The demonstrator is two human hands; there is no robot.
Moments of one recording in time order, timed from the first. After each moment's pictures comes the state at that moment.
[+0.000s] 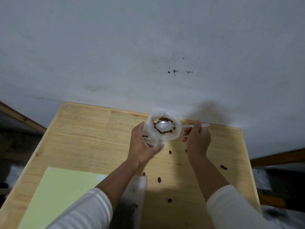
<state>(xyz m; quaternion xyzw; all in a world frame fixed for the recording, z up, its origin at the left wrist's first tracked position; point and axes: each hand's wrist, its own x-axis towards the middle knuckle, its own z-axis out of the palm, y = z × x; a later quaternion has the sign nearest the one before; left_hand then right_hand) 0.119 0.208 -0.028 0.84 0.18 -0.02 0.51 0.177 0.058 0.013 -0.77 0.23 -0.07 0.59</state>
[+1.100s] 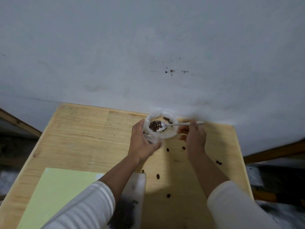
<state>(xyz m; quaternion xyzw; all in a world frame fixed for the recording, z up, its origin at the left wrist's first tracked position) 0.120 0.207 -0.021 0.84 0.15 -0.01 0.52 0.166 0.057 0.023 -0.66 0.22 0.00 0.72</state>
